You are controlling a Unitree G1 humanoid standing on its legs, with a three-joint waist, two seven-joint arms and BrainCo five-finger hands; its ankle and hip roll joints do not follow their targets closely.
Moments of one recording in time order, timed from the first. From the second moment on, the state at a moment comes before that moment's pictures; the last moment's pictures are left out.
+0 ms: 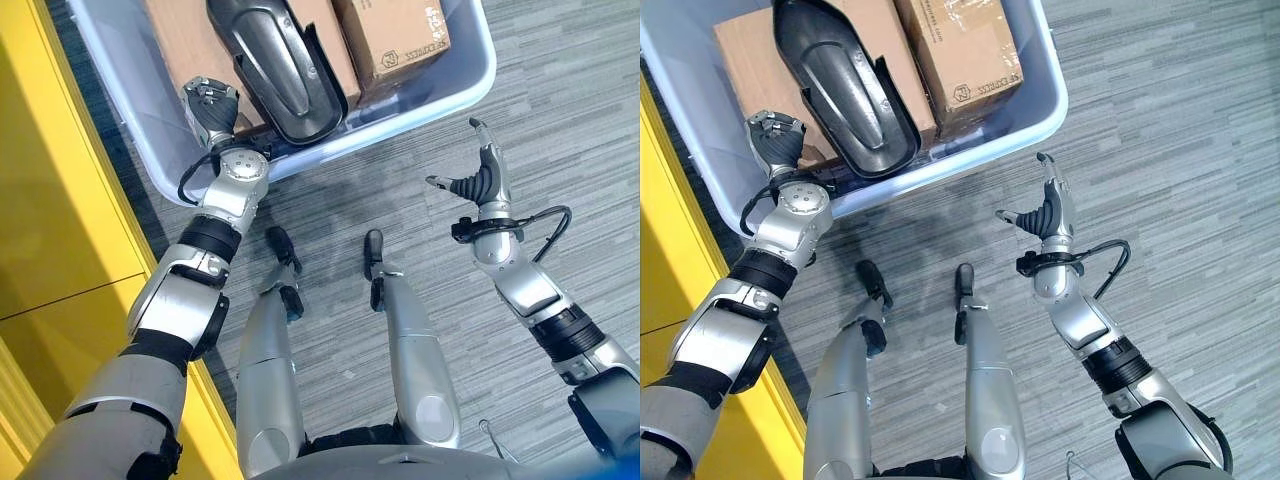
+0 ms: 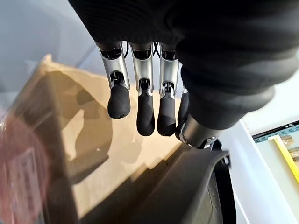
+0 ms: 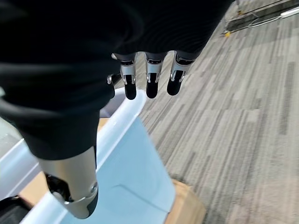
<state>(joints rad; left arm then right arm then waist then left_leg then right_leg) -1.01 0.44 -0.31 0.75 -0.37 0.02 0.88 -0.51 -0.57 0.43 0.05 -0.05 0.26 -0.58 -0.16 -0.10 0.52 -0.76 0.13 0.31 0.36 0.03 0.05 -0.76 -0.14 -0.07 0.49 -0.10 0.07</state>
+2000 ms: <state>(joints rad) -1.01 0.22 -0.24 0.58 -0.54 0.00 1.11 -0.48 -0.53 0.44 0.04 -0.06 0.28 -0.60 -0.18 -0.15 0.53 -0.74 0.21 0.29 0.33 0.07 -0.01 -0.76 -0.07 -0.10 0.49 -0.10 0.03</state>
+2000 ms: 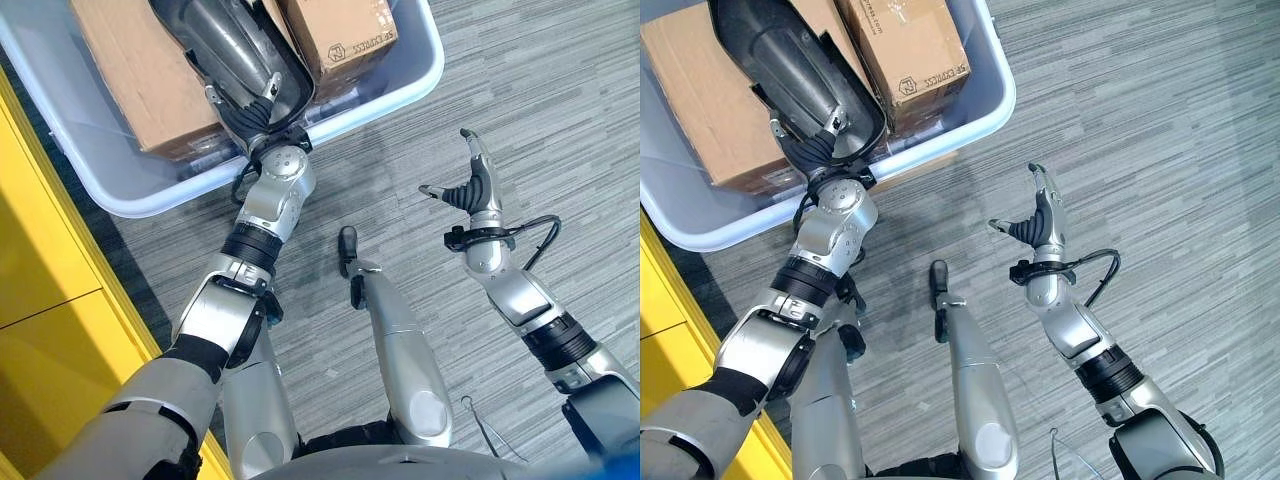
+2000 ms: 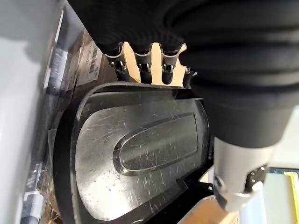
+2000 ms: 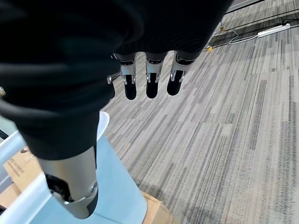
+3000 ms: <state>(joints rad) -1.24 0.28 -0.35 0.65 -0.53 0.32 1.29 -0.56 -0.57 0.44 0.11 0.07 0.33 -0.63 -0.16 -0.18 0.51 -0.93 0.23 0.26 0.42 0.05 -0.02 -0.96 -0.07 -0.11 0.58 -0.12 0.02</state>
